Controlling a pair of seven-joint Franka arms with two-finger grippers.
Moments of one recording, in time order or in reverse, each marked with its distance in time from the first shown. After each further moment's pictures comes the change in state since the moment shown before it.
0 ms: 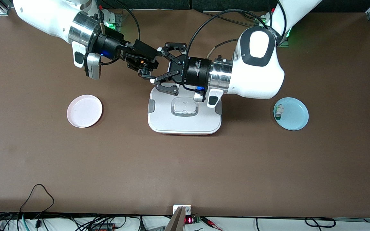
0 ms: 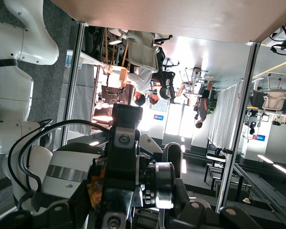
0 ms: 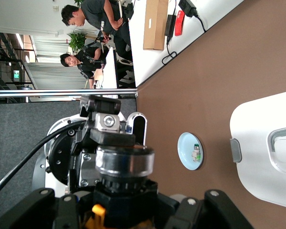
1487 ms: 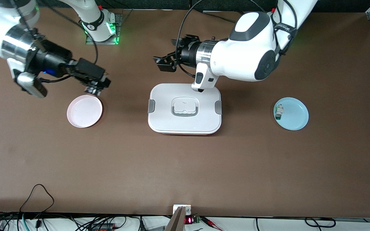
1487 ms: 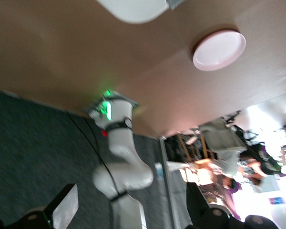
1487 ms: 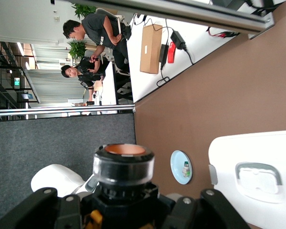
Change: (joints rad) left arm -0.006 -0.056 -0.008 -0.003 0.637 -0.352 0.238; right arm -0.288 0.064 -0.017 0.147 -0.054 -0.307 -0.027
